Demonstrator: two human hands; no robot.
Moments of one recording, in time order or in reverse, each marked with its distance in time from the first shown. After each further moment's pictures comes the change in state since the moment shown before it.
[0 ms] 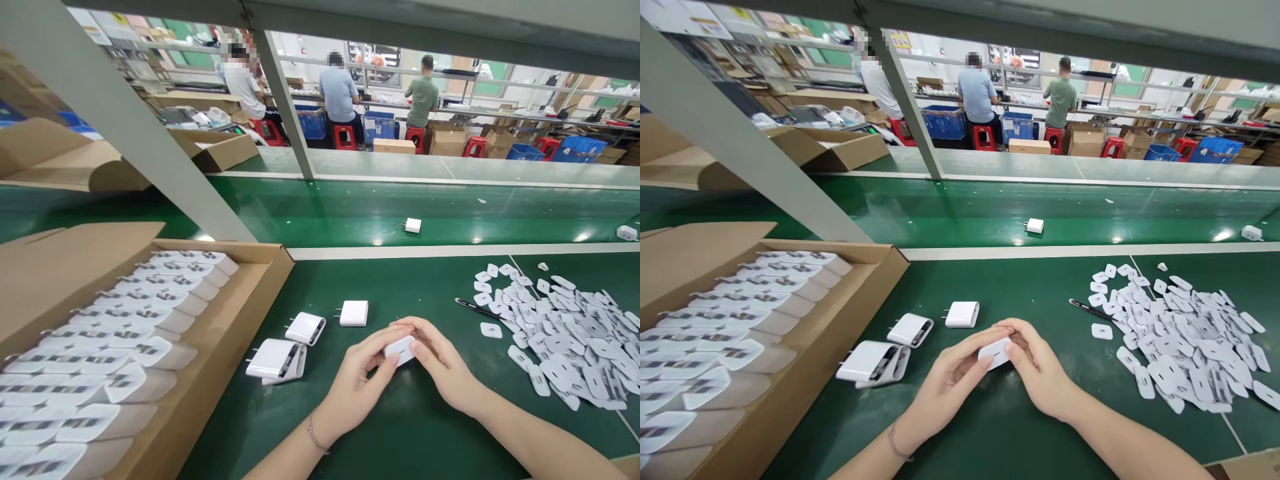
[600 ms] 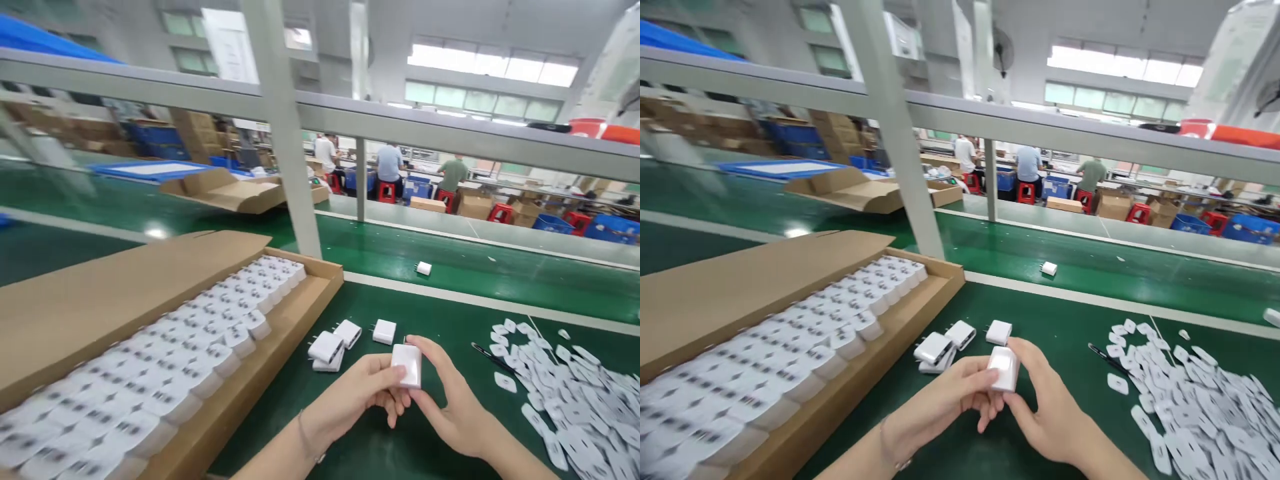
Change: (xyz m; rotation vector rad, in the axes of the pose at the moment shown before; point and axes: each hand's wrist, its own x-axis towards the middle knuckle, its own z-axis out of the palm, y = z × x) left_hand -0.036 0.038 -0.012 -0.400 -0.123 -0.258; right_hand -0.017 -0.030 0.012 -0.742 -0.170 -0.566
